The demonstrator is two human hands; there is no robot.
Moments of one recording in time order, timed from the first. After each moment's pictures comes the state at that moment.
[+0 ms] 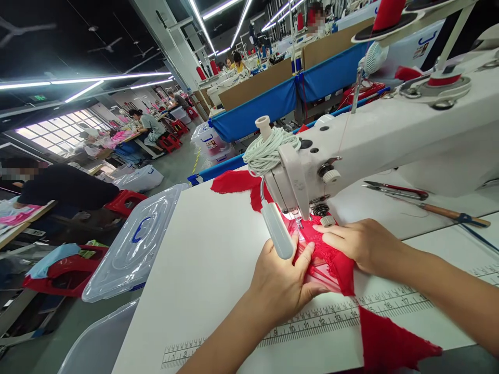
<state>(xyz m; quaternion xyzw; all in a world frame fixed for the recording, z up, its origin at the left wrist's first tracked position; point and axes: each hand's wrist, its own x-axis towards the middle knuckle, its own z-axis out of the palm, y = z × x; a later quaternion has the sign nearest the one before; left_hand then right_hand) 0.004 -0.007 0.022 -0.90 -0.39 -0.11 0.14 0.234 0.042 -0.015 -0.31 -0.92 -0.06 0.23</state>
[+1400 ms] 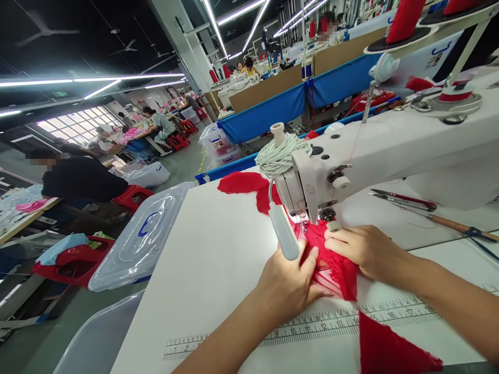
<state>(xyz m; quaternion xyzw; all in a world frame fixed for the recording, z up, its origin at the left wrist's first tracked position) 0.006 -0.006 0.016 -0.91 -0.37 -0.12 0.11 0.230 0.047 -0.012 -0.27 -0.92 -0.04 0.29</state>
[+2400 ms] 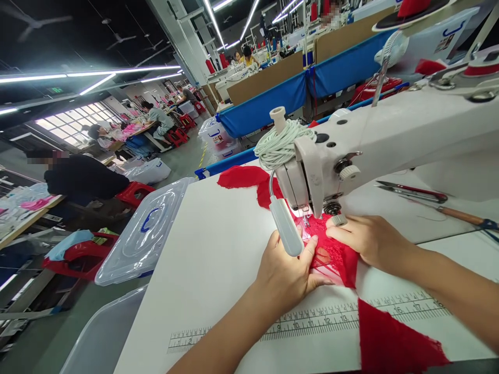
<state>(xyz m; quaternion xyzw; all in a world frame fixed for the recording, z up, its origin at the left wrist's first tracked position) 0.003 -0.005 0.010 -0.89 -0.41 -0.11 0.19 0.228 0.051 -0.016 -0.31 -0.90 -0.05 0.30</state>
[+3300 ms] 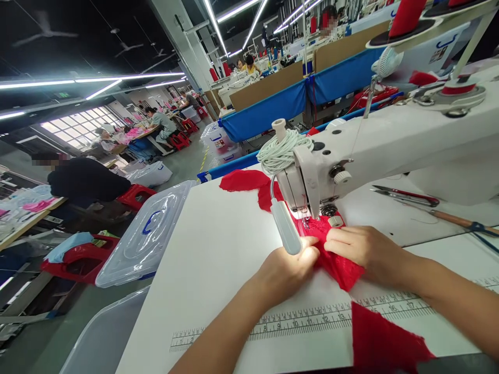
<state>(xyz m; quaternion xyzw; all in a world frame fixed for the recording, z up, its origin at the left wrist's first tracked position) -0.001 0.007 0.017 -0.91 -0.36 -0.19 -0.07 0.228 0.038 -0.014 -0.25 -0.93 0.05 0.25</state>
